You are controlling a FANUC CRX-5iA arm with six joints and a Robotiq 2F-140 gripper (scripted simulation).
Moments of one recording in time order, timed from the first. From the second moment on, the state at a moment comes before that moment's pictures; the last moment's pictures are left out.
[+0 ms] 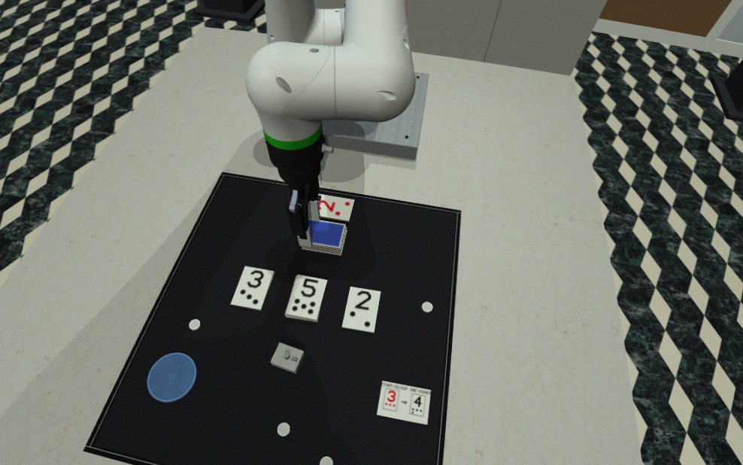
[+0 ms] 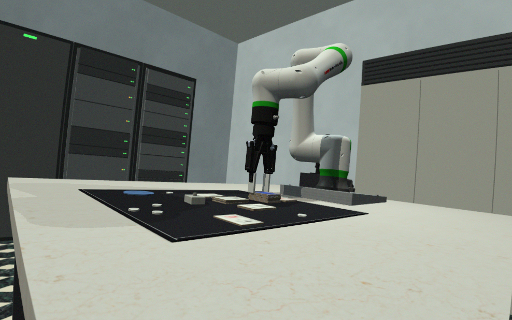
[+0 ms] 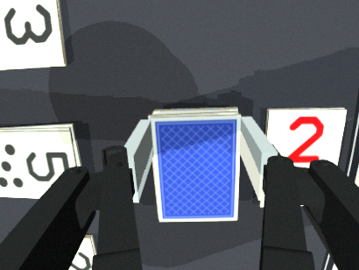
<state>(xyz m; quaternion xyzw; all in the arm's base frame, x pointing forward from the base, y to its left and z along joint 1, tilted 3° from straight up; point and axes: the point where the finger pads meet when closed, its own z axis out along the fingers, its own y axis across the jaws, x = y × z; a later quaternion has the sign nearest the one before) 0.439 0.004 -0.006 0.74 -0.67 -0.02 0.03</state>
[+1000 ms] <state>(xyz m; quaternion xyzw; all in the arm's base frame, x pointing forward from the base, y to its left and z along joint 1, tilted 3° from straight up) 0.440 0.004 0.012 0.74 -0.67 -0.02 0.03</state>
